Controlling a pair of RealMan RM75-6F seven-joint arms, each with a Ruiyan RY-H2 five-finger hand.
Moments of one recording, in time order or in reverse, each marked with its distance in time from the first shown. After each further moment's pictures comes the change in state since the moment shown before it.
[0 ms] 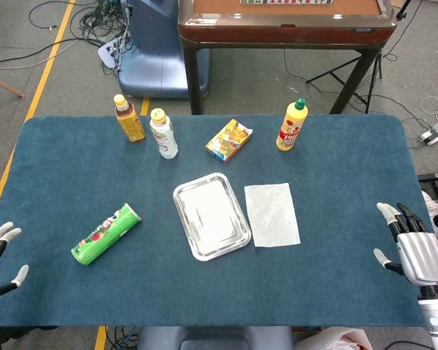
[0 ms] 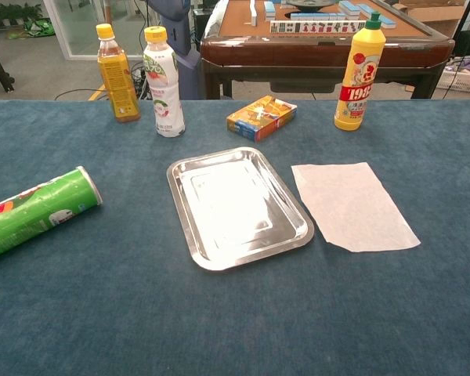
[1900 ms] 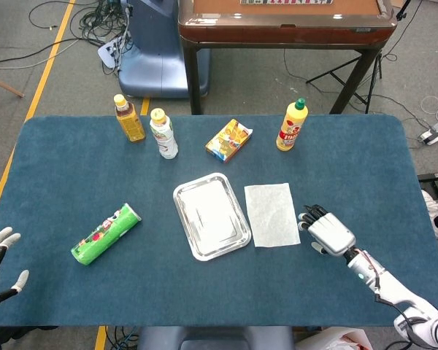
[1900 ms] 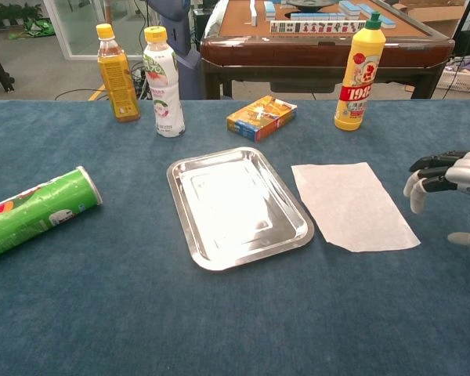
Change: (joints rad) left arm 0.033 -0.012 0.015 -0.020 0.014 0.044 0.042; right arm 0.393 -0.397 -0.102 0.661 -0.283 -0.317 0.141
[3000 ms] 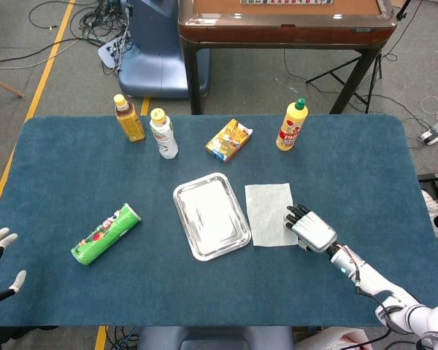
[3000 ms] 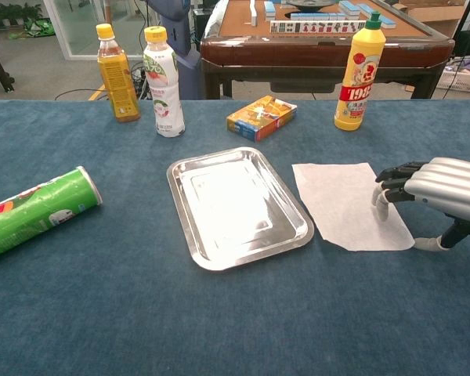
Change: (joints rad) left arm 0.005 0.001 -0.004 0.005 -0.011 -0.004 0.001; right arm 0.075 -0.144 -0.050 0.173 0.009 0.013 0.053
